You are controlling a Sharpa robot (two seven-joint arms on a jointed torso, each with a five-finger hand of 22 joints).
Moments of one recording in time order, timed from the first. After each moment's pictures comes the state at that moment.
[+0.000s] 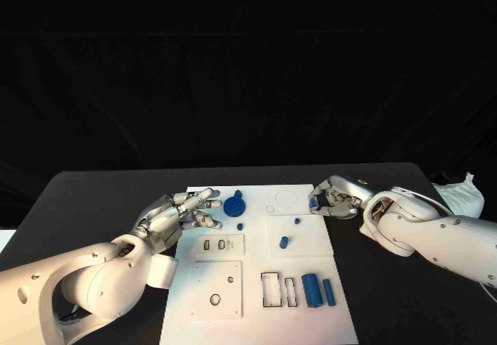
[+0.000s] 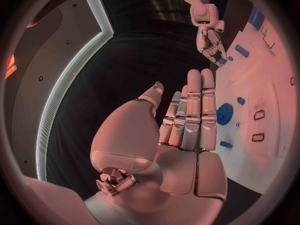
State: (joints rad) left arm 1.16 -0.99 -0.03 1.81 0.08 -0.27 0.43; left_hand 1.29 0.02 0.16 0.05 0.07 0.94 0.22 0.07 0.07 1.09 0.14 0.09 0.07 1.25 0.06 0.44 0.50 0.17 1.12 0.16 0.49 0.20; right arm 1.18 -0.94 0.00 1.39 -1.39 -0.38 0.04; right_hand 1.38 -0.15 0.26 0.20 0.15 1.03 0.13 0.08 0.09 1.41 0.04 1.17 1.31 1.46 -0.02 1.52 1.31 0.01 1.47 0.09 1.57 1.31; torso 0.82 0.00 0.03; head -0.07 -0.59
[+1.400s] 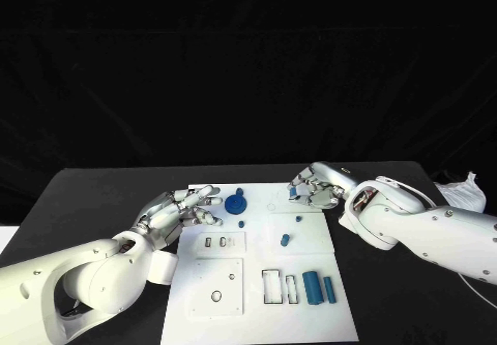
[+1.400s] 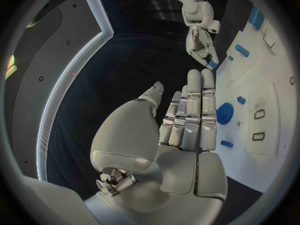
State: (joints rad) left arm 1.16 -0.99 -0.03 1.81 0.08 -0.27 0.43; left_hand 1.29 0.02 0.16 0.05 0.07 0.94 0.22 0.07 0.07 1.09 0.14 0.09 0.07 1.25 0.06 0.44 0.50 0.17 1.11 0.16 0.49 0.20; right arm 1.22 -0.91 0.02 1.54 -1.37 -0.41 -0.04; right_hand 1.38 -0.07 0.32 0.12 0.08 1.13 0.10 0.13 0.10 1.43 0.02 1.17 1.31 1.47 -0.06 1.53 1.31 0.01 1.47 0.06 1.57 1.31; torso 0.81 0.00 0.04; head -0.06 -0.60
